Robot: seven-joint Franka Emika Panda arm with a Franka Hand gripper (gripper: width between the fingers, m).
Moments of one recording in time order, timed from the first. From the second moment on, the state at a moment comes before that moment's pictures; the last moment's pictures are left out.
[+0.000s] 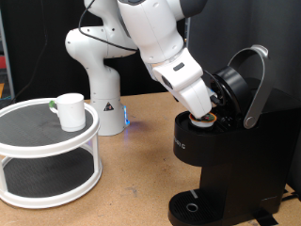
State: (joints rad) arm 0.09 -0.09 -0.04 -2.28 0.54 2.02 -1.08
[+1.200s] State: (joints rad) arm 0.09 -0.10 -0.04 -2.29 0.55 2.04 -1.08
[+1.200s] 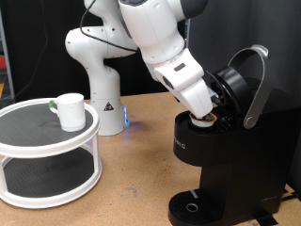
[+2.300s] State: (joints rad) arm 0.08 -0.14 -0.04 -2.28 0.57 2.00 -1.08
